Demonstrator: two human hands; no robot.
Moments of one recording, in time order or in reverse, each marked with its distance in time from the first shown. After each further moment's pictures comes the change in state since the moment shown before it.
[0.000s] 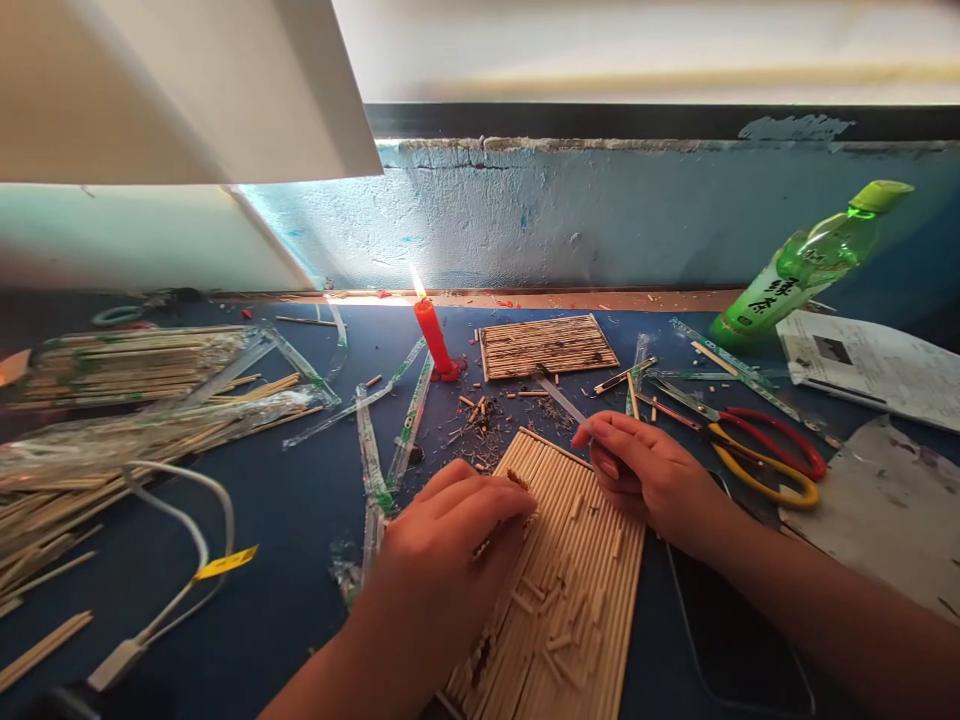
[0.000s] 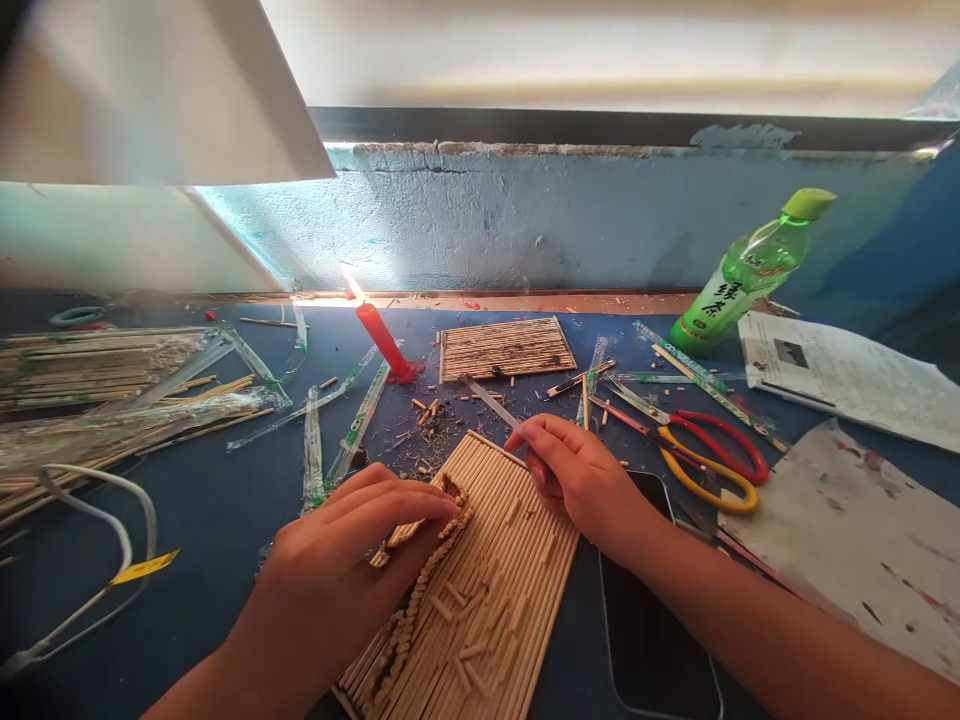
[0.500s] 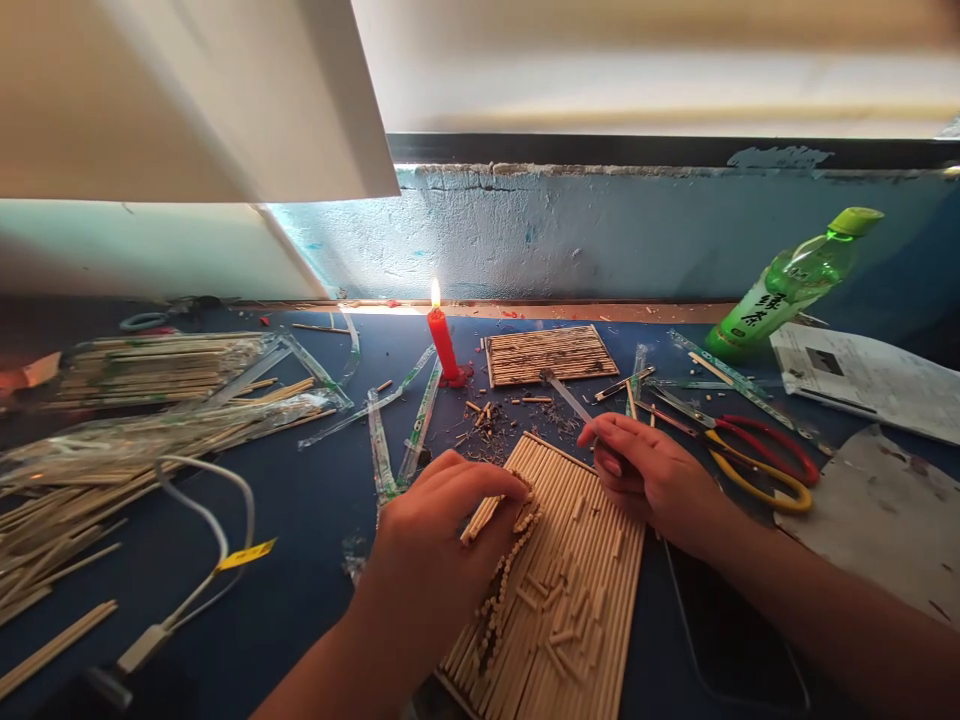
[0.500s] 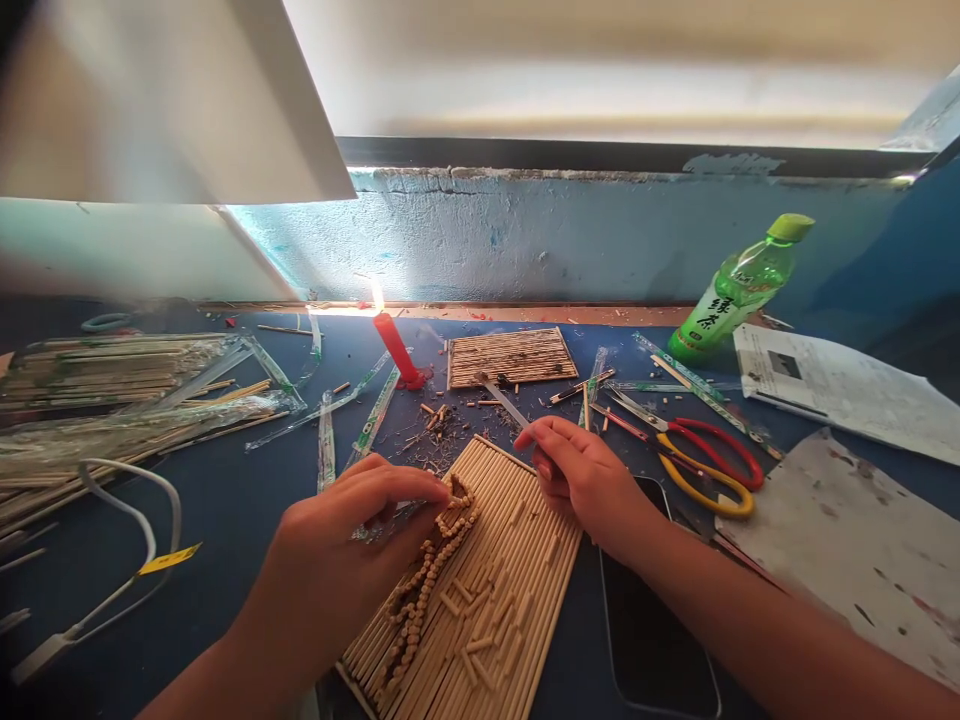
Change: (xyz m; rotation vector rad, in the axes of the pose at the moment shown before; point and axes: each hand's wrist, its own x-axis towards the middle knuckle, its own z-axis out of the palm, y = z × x) left_hand 0.000 0.001 -0.010 -0.029 0.029 -0.146; right_hand -0.002 0.000 -0.002 0.038 0.021 -0.012
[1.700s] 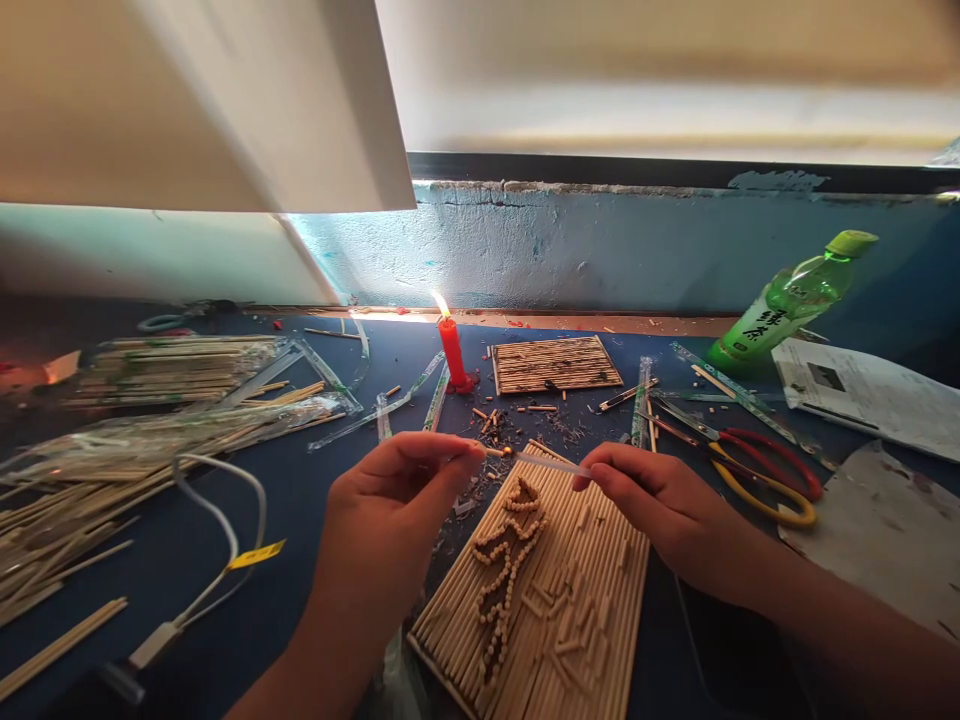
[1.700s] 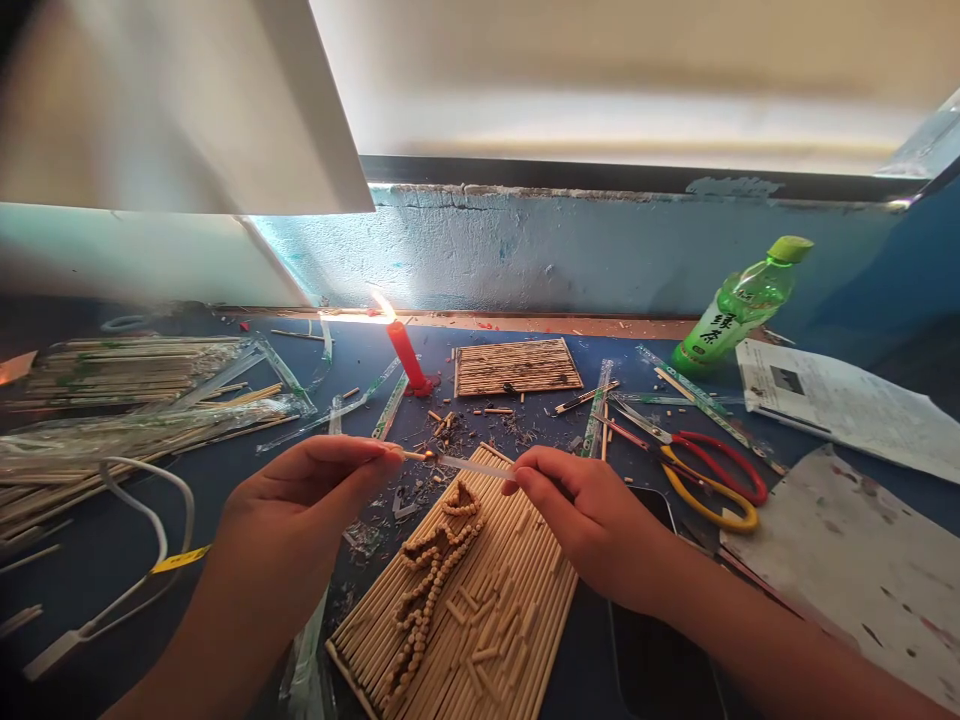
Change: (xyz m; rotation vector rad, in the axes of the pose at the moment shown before) left_hand 0.011 0.002 -0.018 -0.507 0.324 -0.608; right_hand -0.030 -0.035 0.025 -0.964 -0.064 -0.159
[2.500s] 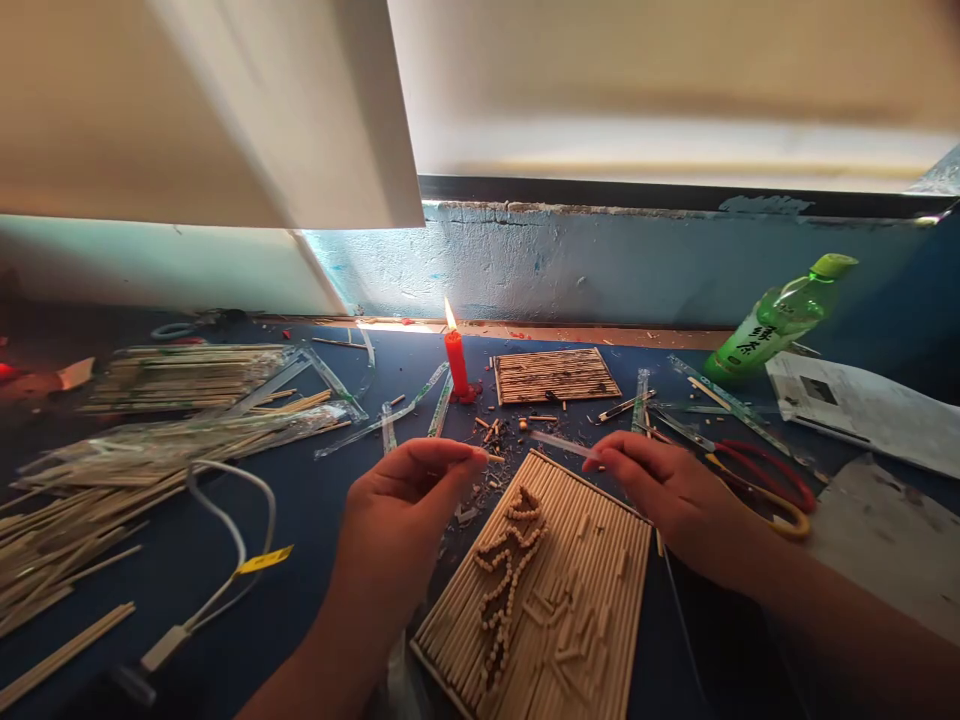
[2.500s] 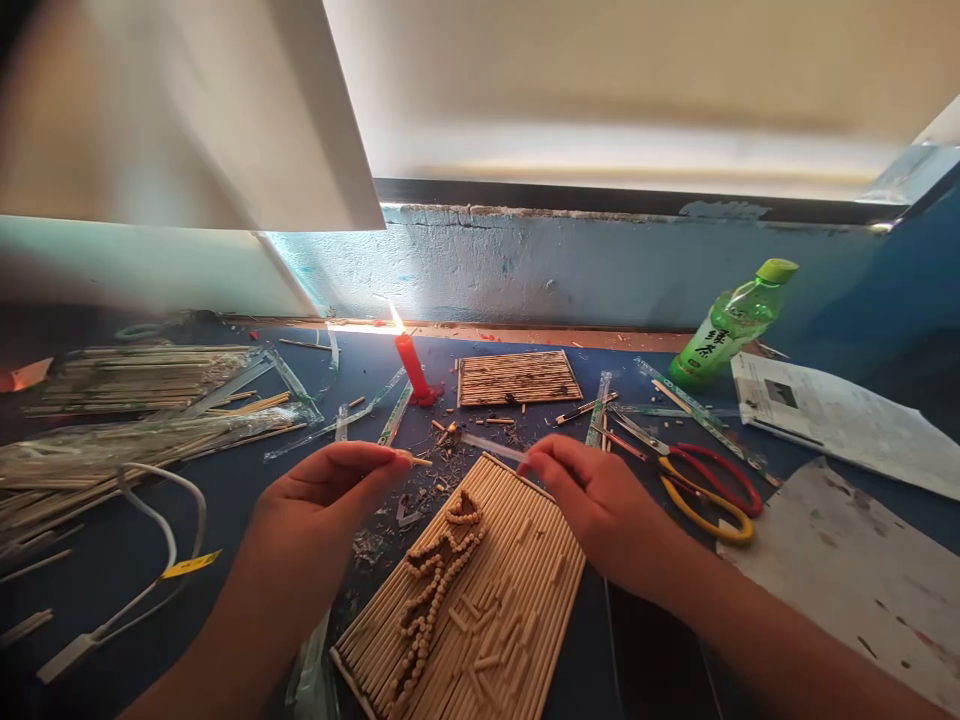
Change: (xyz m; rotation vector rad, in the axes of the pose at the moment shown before) left_hand 0.003 -0.001 0.000 0.000 -0.003 -0.055; right_hand 0.004 0.005 -0.009 -0.014 0.138 -0.018
